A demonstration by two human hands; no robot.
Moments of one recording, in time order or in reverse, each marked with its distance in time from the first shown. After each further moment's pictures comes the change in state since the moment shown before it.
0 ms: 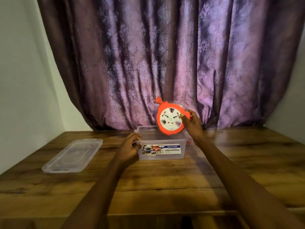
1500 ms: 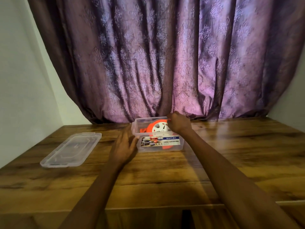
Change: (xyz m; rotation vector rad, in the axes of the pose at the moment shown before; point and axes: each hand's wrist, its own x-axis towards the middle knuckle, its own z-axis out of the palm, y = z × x) left_hand -0.024 0.005 -0.001 0.353 0.077 -0.142; right_hand 0.007 0.022 0.040 -1.299 -0.290 -0.180
